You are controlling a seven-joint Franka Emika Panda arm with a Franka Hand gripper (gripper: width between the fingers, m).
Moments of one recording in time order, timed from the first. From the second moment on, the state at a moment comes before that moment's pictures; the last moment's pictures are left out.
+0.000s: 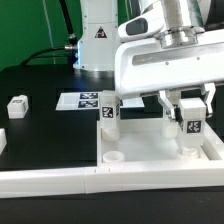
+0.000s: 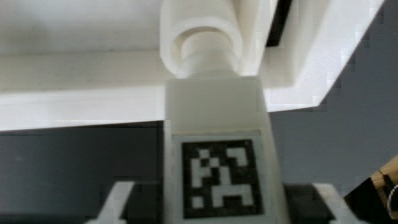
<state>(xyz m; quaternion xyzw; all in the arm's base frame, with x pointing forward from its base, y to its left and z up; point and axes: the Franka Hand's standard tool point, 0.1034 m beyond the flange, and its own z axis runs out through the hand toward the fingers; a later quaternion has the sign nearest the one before) 0.627 0.100 0.086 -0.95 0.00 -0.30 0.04</state>
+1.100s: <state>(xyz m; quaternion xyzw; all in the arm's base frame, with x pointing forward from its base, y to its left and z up) 0.634 0.105 0.076 -0.95 0.00 -0.31 0.04</state>
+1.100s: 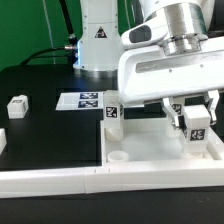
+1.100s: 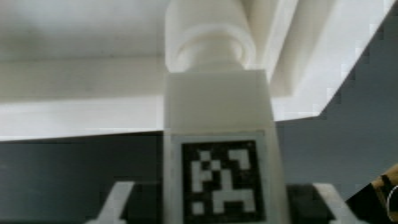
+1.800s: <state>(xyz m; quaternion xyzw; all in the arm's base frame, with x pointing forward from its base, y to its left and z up) 0.632 0.105 0.072 -0.95 0.00 -0.30 0.05</state>
